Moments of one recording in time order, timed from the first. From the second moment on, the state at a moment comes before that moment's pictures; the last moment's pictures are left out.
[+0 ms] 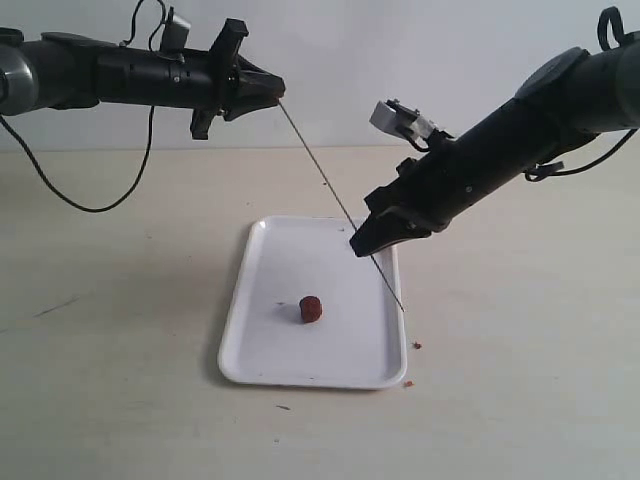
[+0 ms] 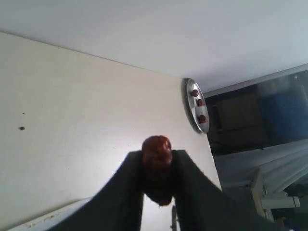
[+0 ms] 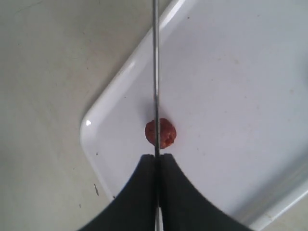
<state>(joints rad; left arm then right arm) -0.19 2.43 -2.03 -1.43 0.91 0.54 0.08 2.06 -1.37 0.95 1.00 -0.98</state>
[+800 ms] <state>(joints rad) -0.19 2.43 -2.03 -1.47 0.94 0.54 0.08 2.06 -1.37 0.94 0.95 -0.98</state>
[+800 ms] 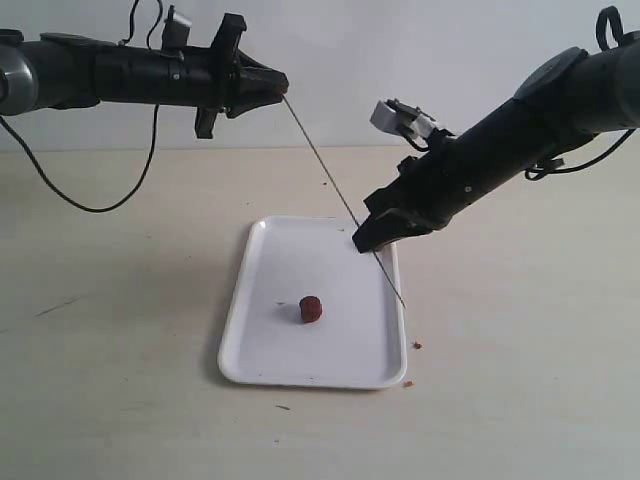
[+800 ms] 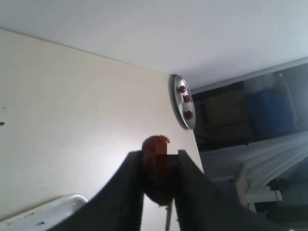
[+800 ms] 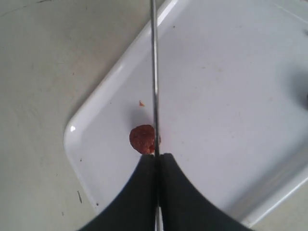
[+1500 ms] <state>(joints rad) -0.19 2.43 -2.03 -1.51 0.95 0.54 0.08 2.06 -1.37 0.90 0.91 -0.97</state>
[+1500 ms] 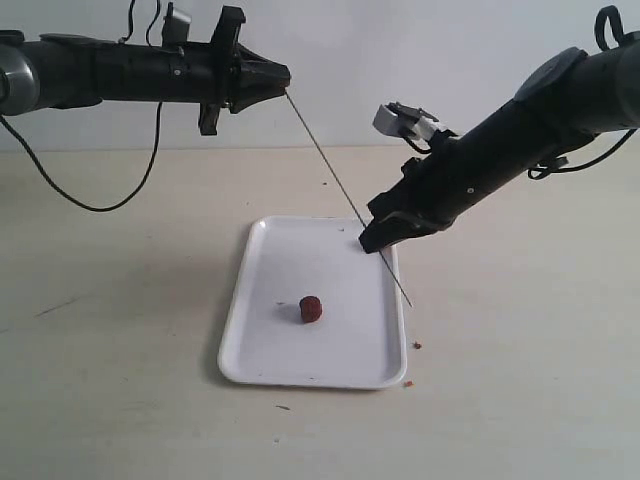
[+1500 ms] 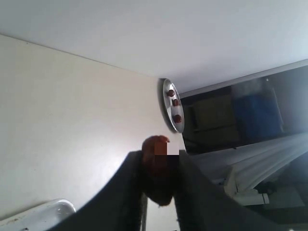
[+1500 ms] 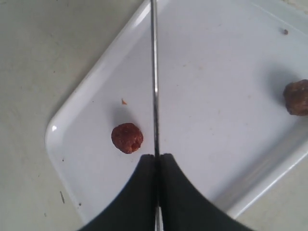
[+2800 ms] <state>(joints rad) -0.21 2.43 -2.03 -1.47 0.90 0.57 0.08 2.06 -1.37 0.90 0.92 -0.98</state>
